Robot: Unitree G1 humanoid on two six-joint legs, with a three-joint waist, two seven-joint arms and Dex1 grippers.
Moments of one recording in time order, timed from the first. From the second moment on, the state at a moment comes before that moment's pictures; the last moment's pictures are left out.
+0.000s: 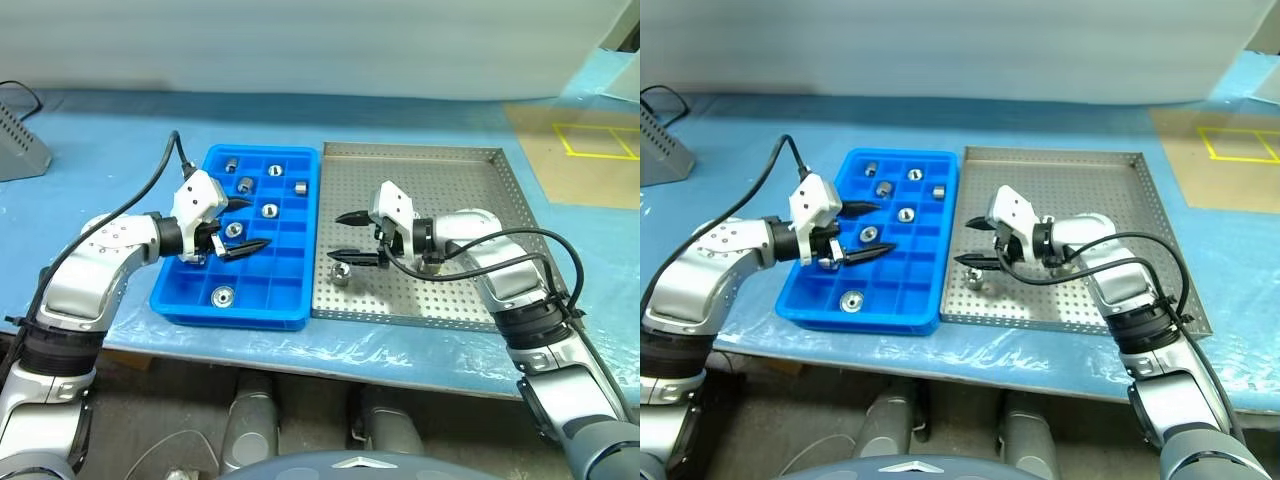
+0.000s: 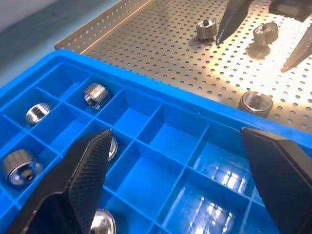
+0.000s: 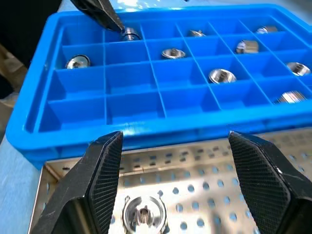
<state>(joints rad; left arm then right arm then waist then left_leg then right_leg) -0.48 0.71 -0.01 -0.13 -0.37 0.49 -0.98 -0.57 -0.55 0.22 -0.08 0.24 0.48 1.04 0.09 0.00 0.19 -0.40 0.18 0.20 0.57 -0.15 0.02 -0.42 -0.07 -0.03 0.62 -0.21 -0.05</state>
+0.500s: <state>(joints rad) -0.47 0.63 -0.13 -0.16 -0.42 0.48 -1.11 -0.42 -0.57 0.25 -0.09 0.21 0.52 0.97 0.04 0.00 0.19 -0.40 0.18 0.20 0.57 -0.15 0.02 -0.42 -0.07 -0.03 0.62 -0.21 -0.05</state>
